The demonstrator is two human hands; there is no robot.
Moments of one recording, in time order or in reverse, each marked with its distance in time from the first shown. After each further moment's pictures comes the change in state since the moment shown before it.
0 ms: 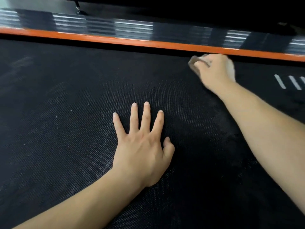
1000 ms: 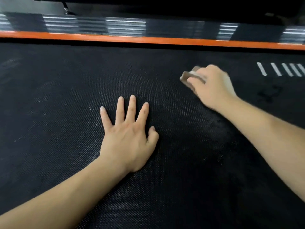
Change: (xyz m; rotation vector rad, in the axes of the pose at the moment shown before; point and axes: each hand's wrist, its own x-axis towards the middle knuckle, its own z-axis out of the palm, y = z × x) left_hand 0.002 0.002 -0.001 0.027 -0.026 -0.030; right_hand -0.072 0.031 -0.031 -0.076 -0.071 -0.199
